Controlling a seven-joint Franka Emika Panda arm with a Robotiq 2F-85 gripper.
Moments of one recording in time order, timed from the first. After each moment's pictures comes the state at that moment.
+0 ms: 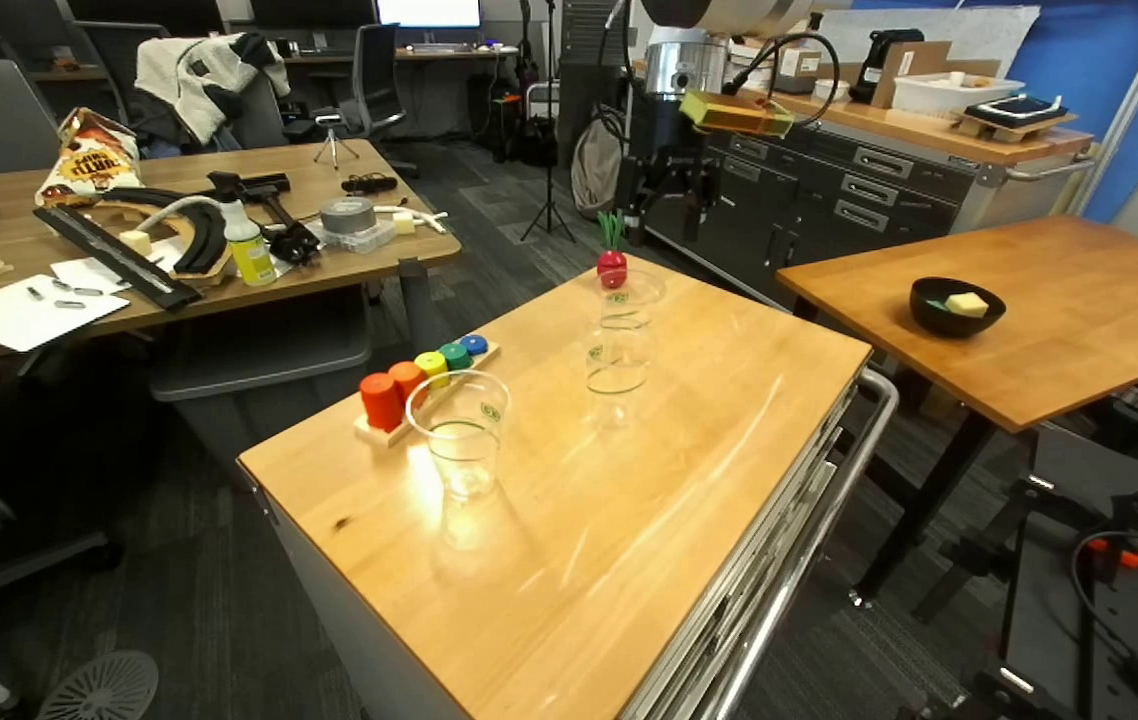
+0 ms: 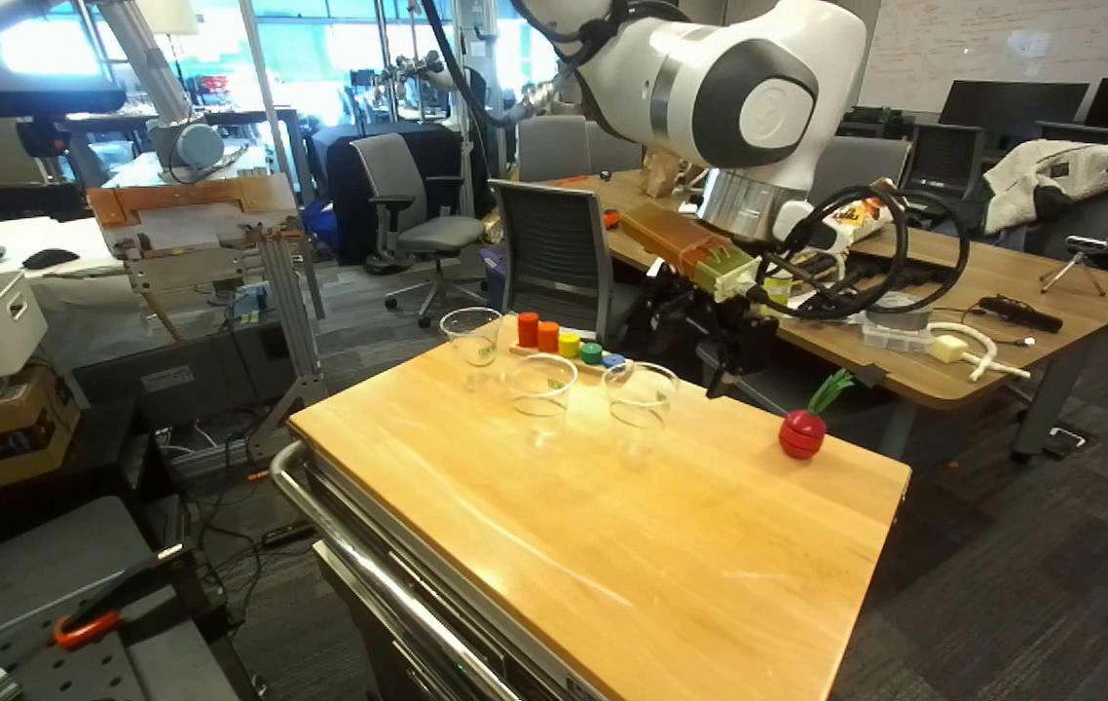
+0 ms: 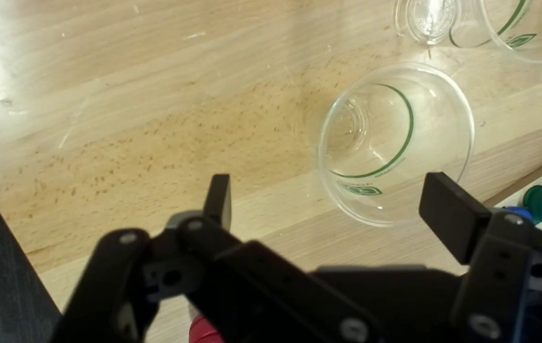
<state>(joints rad) -0.18 0.71 -0.05 -1.47 0.17 2.02 -0.03</state>
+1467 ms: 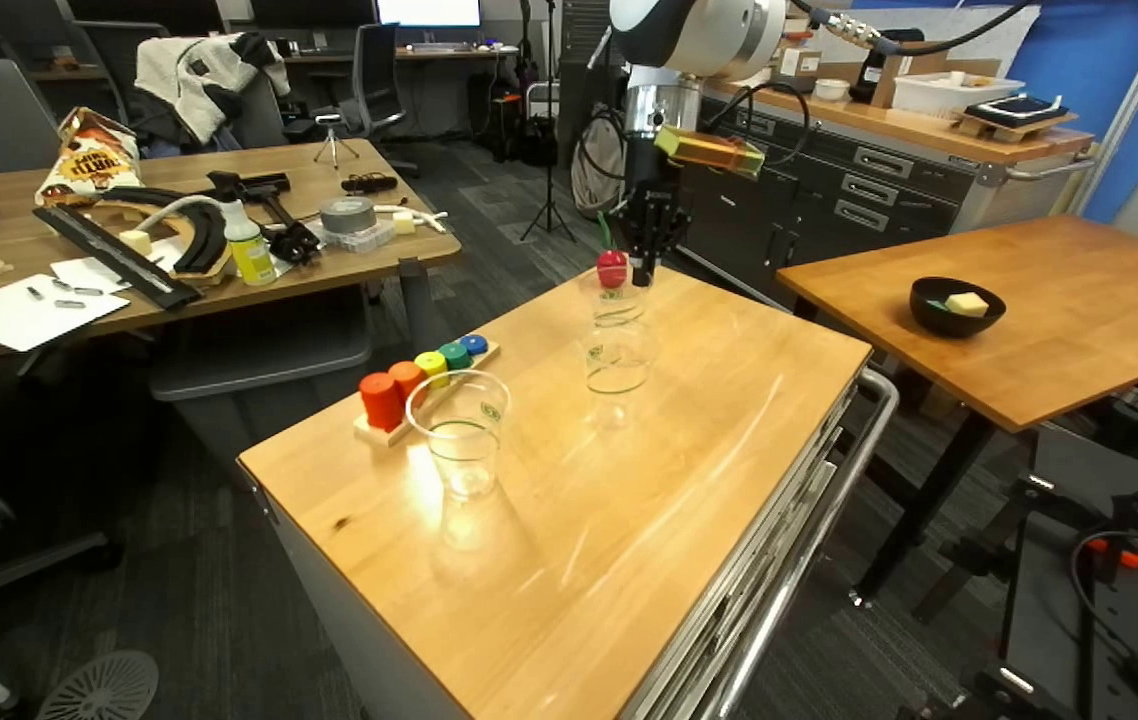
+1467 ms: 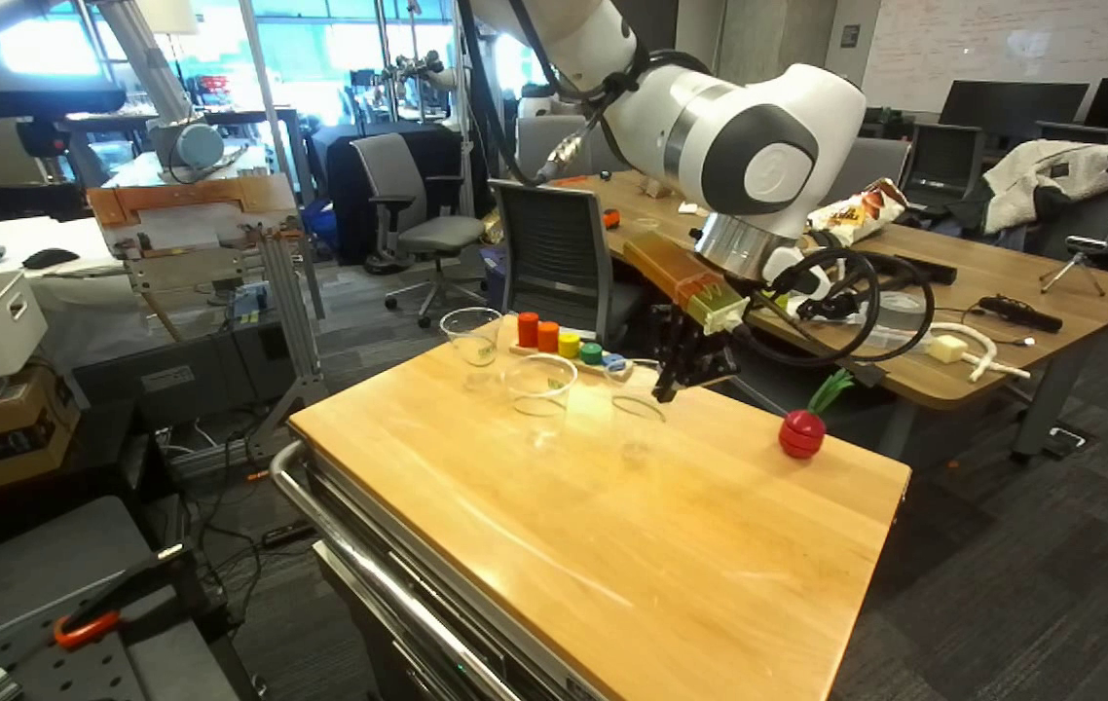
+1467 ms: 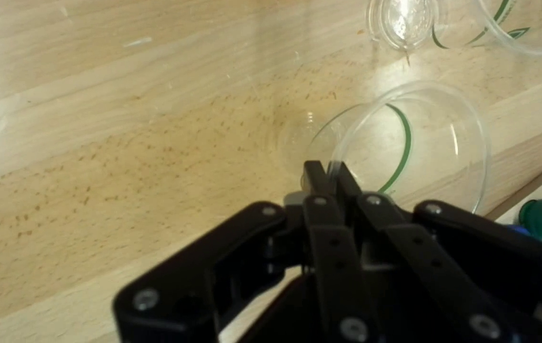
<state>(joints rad) -0.20 0.85 -0.02 -1.33 0.23 1.93 -0.03</state>
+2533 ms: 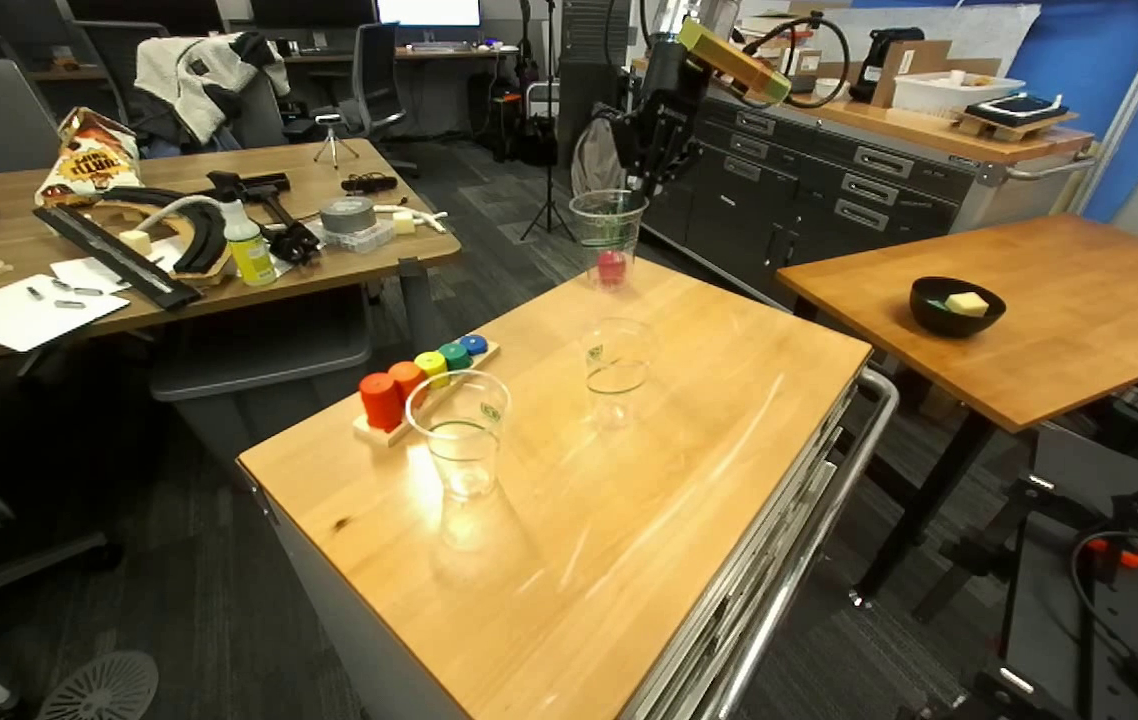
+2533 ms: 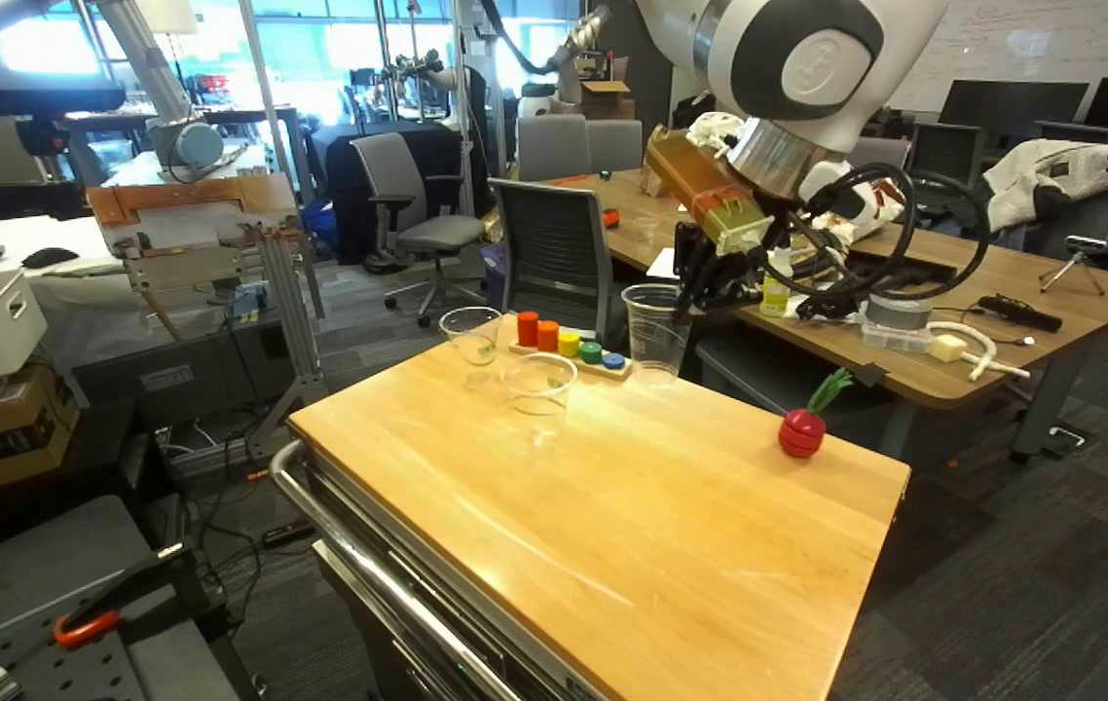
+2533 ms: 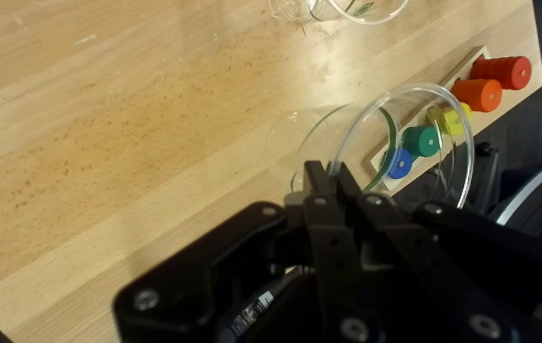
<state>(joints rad) -0.26 0.69 0.00 -1.38 0.39 1.90 -0.01</state>
